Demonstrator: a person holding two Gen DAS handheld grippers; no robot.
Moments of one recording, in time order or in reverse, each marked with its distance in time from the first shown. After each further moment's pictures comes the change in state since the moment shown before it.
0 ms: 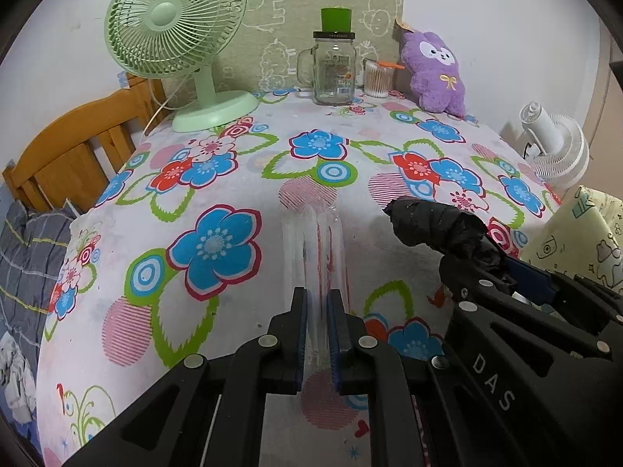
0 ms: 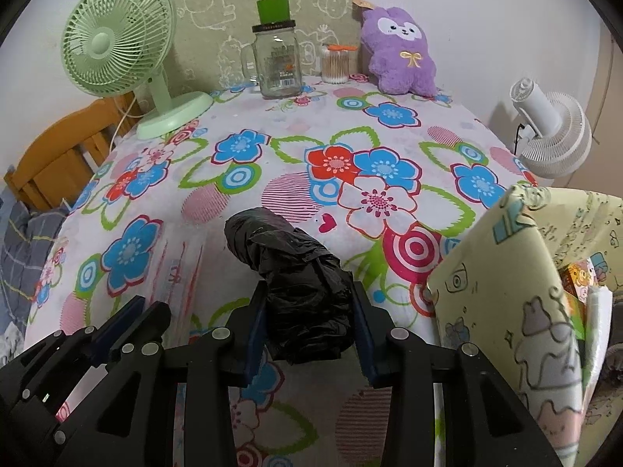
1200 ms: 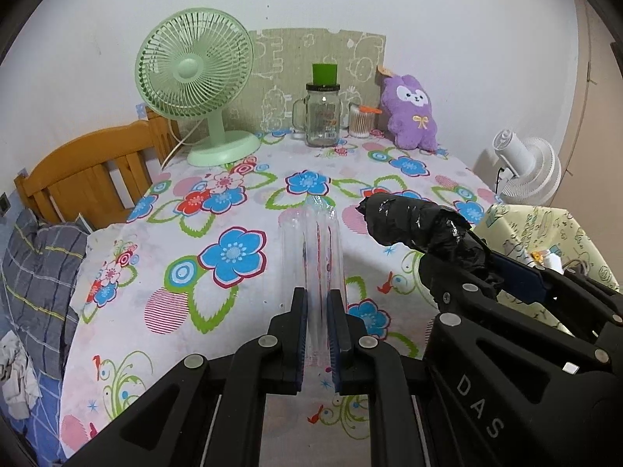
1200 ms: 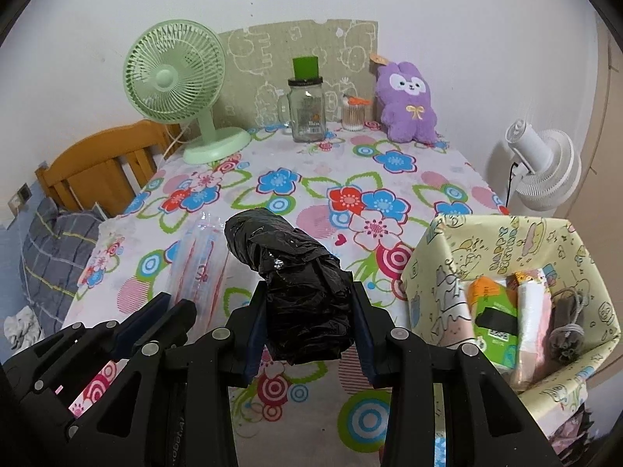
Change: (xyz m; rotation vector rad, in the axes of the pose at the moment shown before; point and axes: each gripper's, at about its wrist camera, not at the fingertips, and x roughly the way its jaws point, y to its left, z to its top) left arm -0.089 -0.006 -0.016 0.000 -0.122 -0.024; right arm -0.100 0.007 -0.020 -0.065 -0.133 0.054
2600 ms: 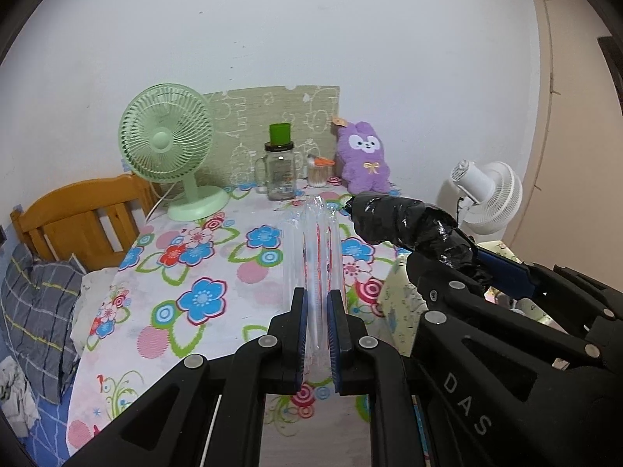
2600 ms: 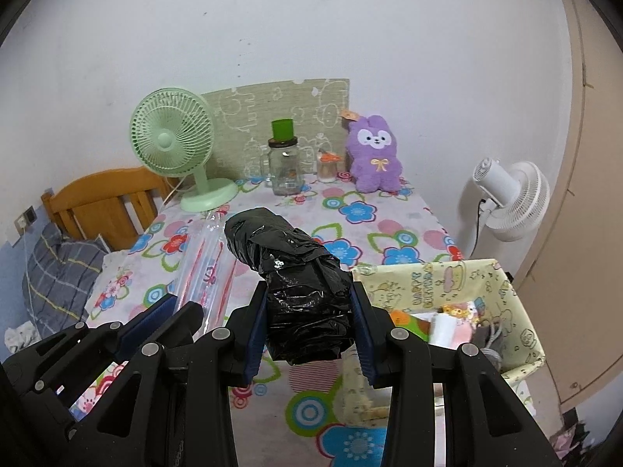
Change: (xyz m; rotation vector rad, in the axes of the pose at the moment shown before) left arm -0.068 -0.060 0.019 0.056 -0.139 -0.061; right arm -0.086 -0.047 0.013 0.009 -0.144 -0.026
